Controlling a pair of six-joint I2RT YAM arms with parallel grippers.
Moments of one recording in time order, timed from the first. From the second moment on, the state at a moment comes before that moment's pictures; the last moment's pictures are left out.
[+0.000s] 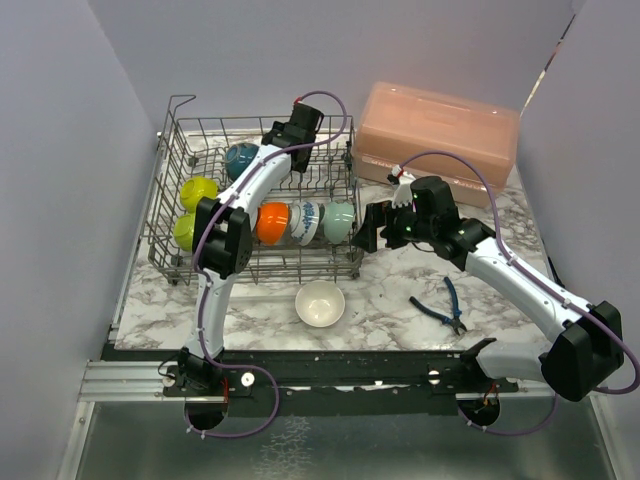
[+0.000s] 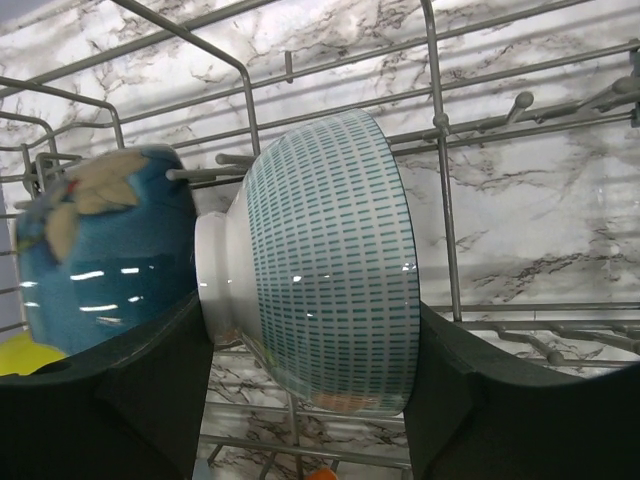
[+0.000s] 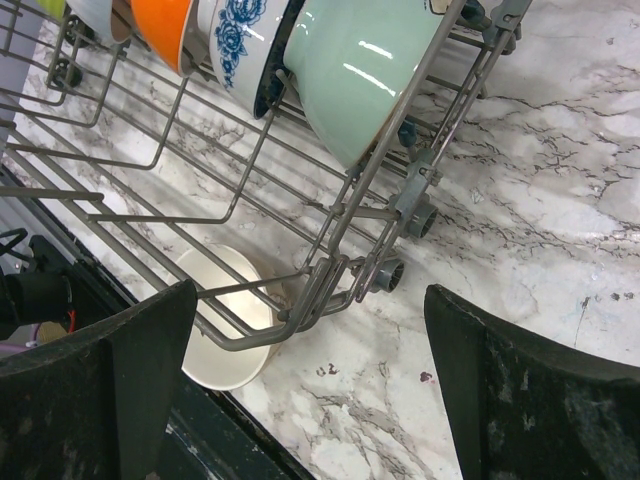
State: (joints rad) left arm -0.42 2.26 2.14 -0.71 -0.47 -0.01; right arm 0.54 1.26 1.00 -0.36 -0.30 0.34
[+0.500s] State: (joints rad) left arm -0.43 2.31 2.17 -0.73 -0.51 -0.01; right arm 0.54 1.26 1.00 -0.36 -0.30 0.34
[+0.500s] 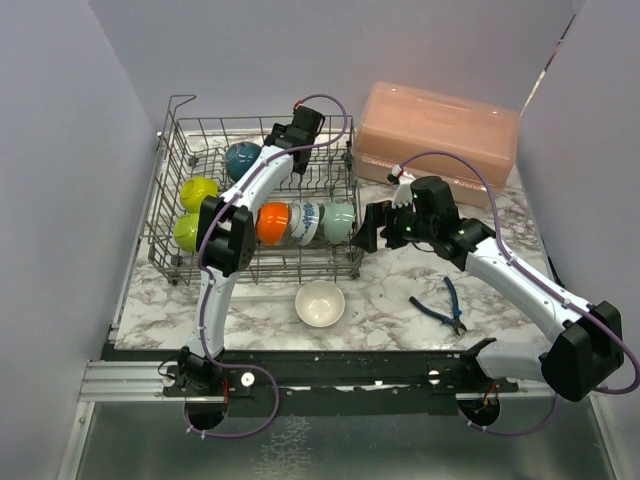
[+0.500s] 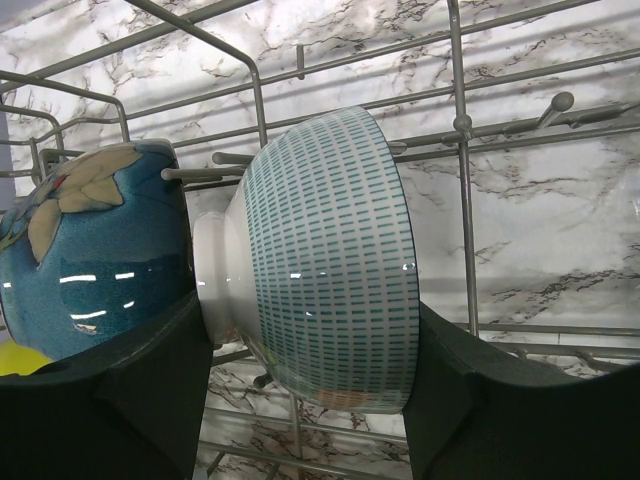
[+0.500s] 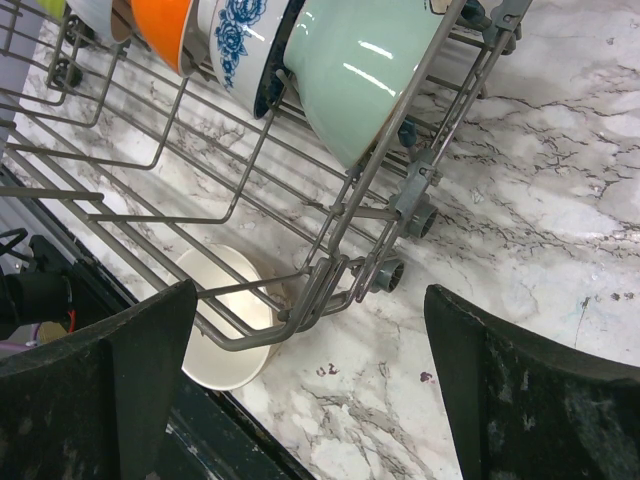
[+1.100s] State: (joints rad) left arm -0.41 2.32 2.18 -0.74 -0.47 -0.02; right arm 0.54 1.26 1.00 -0.36 -0.30 0.34
